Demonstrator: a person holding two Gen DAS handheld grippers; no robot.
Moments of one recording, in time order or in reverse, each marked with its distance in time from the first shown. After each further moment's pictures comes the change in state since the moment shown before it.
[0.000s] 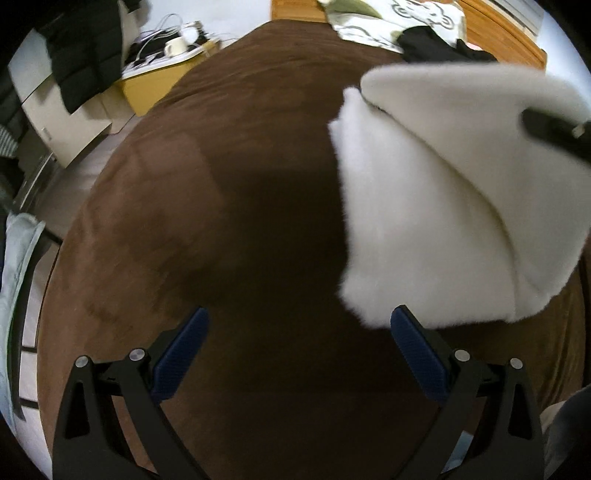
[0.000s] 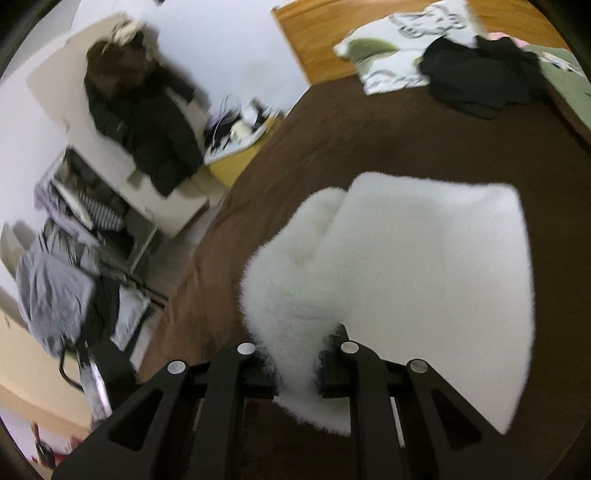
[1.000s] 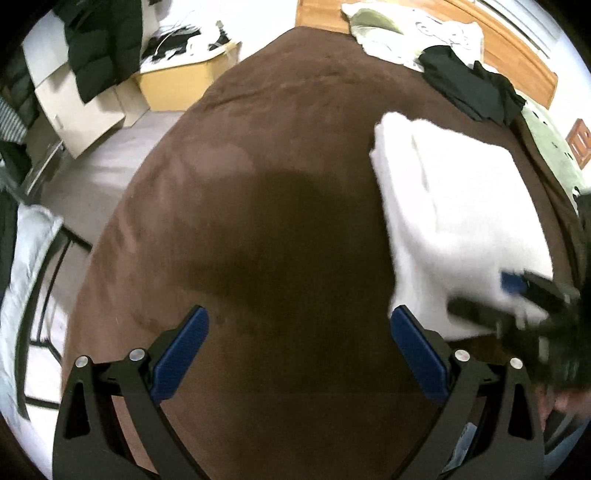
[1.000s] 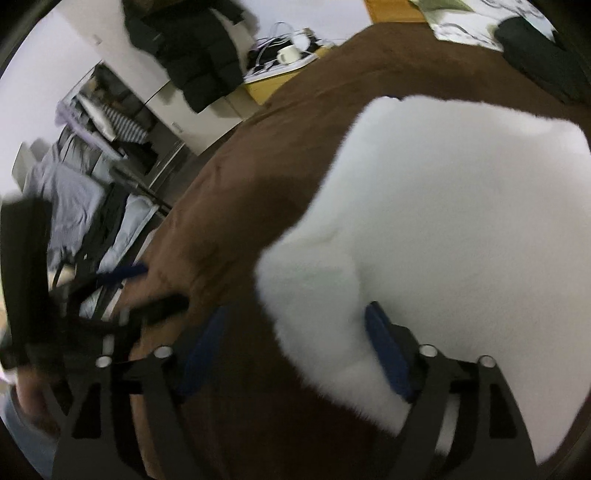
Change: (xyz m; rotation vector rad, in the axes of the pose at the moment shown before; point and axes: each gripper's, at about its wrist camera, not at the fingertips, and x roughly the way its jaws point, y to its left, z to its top) left arm -0.023 0.050 0.017 -0.033 -0.026 -0.010; right arm 0.066 0.030 -0.050 -0.201 0.239 0.089
